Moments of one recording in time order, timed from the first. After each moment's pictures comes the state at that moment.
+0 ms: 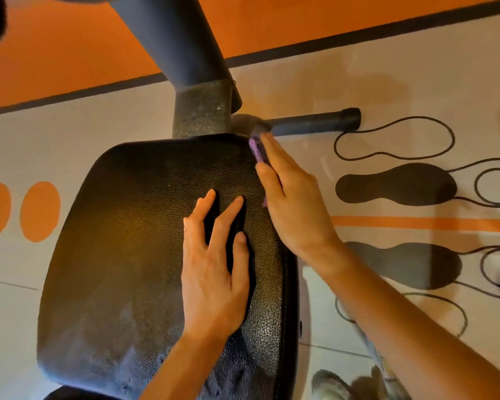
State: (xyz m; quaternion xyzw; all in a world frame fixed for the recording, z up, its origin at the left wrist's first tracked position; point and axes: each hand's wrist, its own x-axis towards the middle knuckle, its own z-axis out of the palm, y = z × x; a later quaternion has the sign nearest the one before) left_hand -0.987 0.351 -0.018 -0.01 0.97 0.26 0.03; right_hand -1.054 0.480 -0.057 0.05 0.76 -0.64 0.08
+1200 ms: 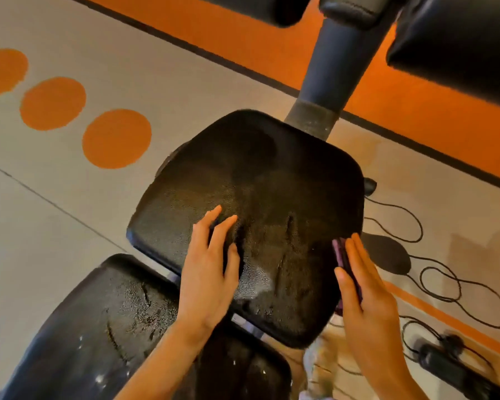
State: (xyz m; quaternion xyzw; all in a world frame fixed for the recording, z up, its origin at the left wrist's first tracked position) left_hand -0.867 0.227 0.038 -0.17 0.92 0.36 0.00; right_hand -0.888 0.447 0.056 0.00 0.90 -0.44 0.05
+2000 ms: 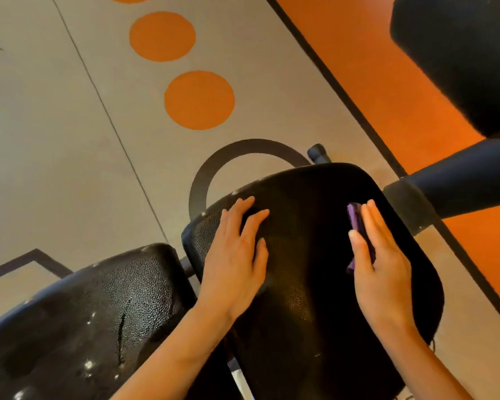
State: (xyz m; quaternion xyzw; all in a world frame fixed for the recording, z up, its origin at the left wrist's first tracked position) left_hand -0.916 0.166 0.029 -0.32 0.87 0.36 -0.06; right_hand -1.061 0.314 0.057 -0.19 0.91 -0.33 0.18
